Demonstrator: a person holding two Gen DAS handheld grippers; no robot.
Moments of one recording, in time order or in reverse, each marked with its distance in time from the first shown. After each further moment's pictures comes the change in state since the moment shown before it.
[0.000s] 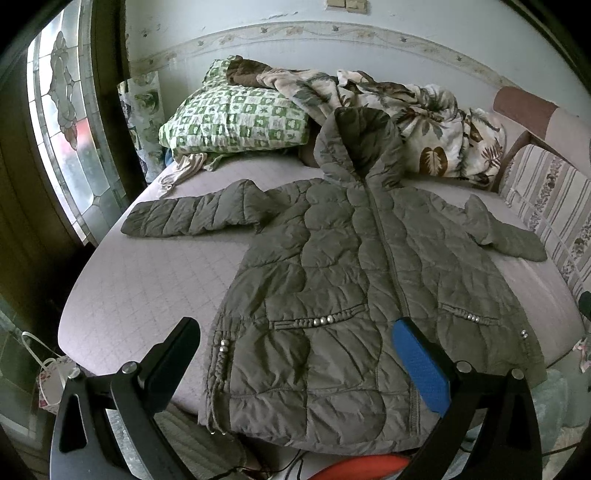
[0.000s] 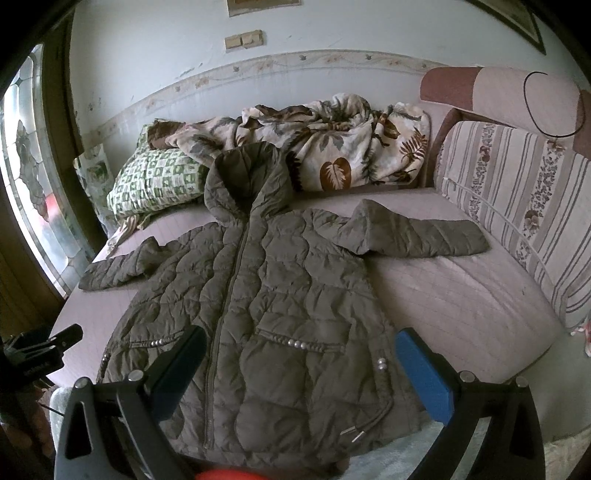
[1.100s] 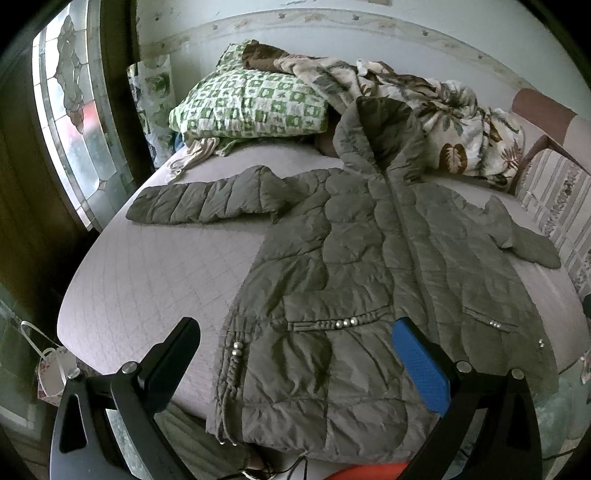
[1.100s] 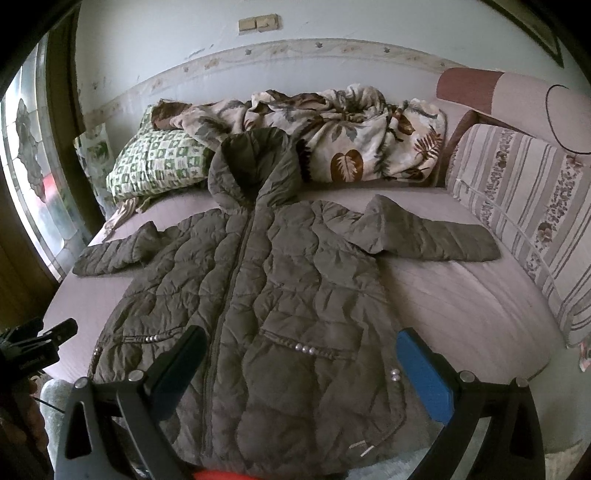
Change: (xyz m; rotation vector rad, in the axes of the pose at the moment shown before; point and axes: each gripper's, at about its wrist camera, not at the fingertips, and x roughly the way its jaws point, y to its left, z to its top) left arm 0.035 0.021 -0.001 -0.037 0.045 0.039; right arm 0.034 0.023 0.011 -0.065 0.050 -0.009
